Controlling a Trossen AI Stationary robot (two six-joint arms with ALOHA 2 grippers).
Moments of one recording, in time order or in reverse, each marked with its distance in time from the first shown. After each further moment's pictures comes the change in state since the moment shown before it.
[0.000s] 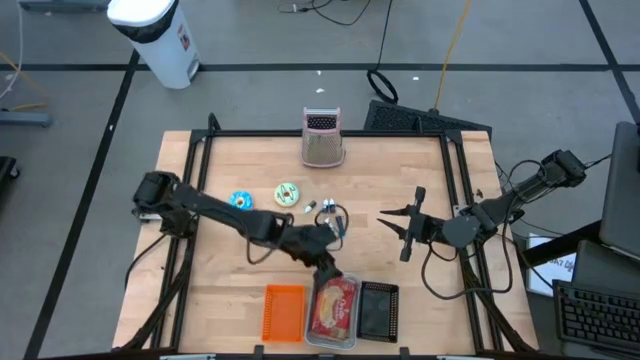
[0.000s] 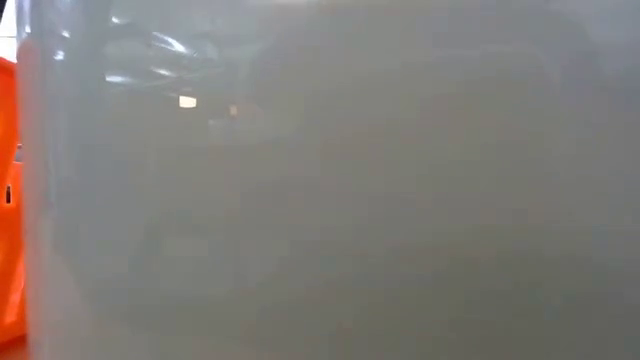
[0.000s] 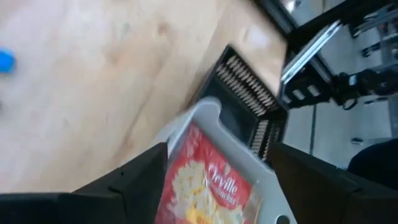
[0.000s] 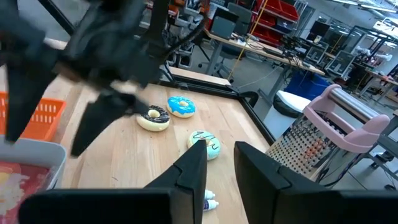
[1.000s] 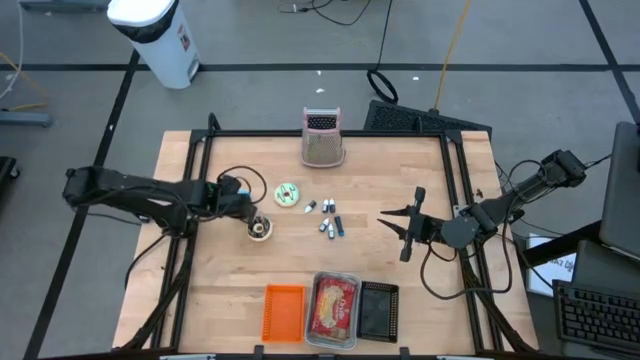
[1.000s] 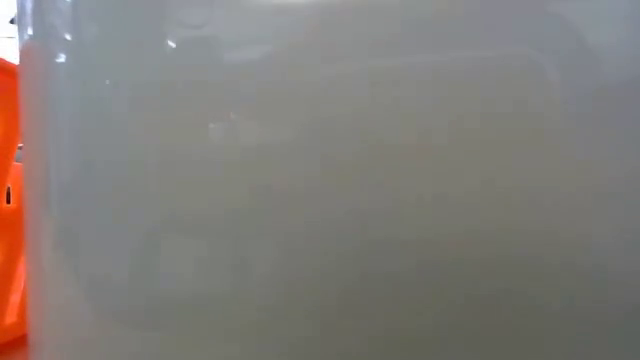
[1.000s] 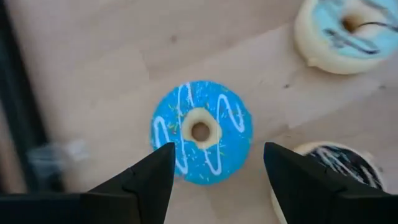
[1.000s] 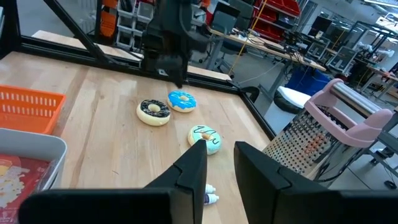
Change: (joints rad) left arm 0.264 -0.698 -0.663 -0.732 -0.493 -0.249; right arm 0.000 0.000 0.000 -0.025 0.000 0.019
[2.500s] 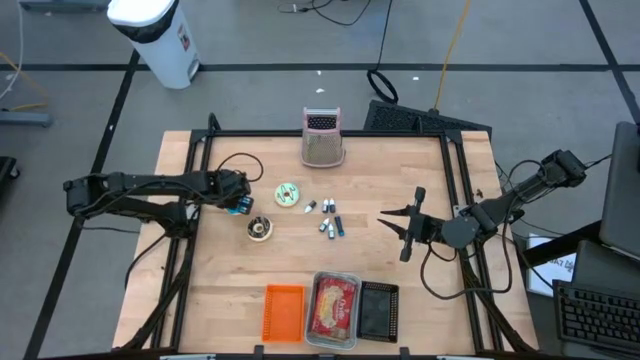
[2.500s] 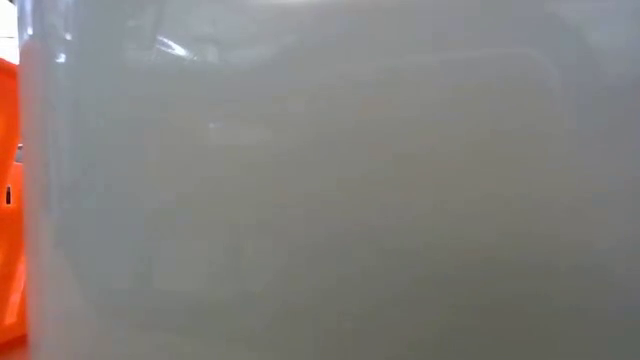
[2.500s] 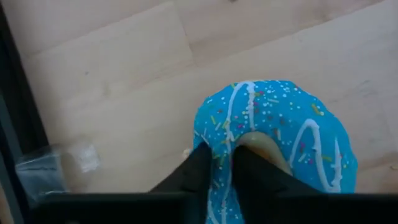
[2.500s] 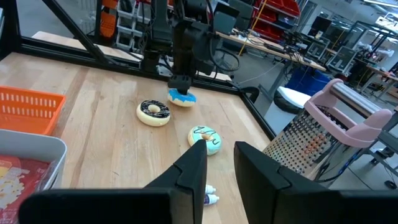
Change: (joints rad) left arm 0.328 0.040 -0.136 0.141 0.147 0.241; right arm -0.001 0.000 0.000 0.003 0.000 0.001
